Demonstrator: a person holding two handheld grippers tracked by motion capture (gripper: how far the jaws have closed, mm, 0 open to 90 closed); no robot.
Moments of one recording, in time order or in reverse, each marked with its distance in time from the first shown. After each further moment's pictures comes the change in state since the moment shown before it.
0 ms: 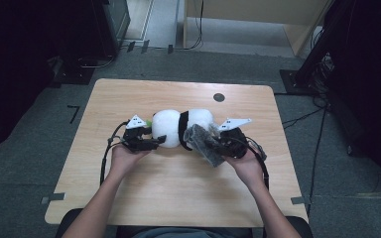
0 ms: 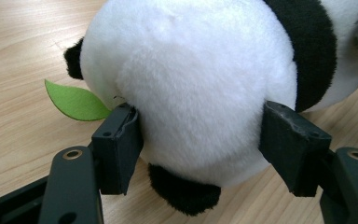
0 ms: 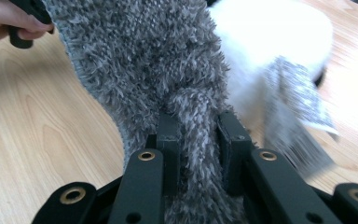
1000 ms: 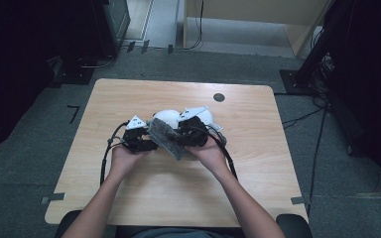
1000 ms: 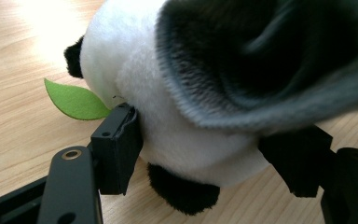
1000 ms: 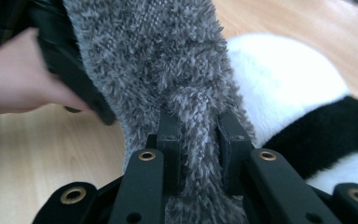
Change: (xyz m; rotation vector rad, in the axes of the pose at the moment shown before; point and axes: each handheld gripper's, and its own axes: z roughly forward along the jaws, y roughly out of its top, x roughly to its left) left arm -0.001 -0.002 0.000 -0.006 0.005 -0.009; right arm 0.045 0.067 0.076 -0.022 0.172 -0.081
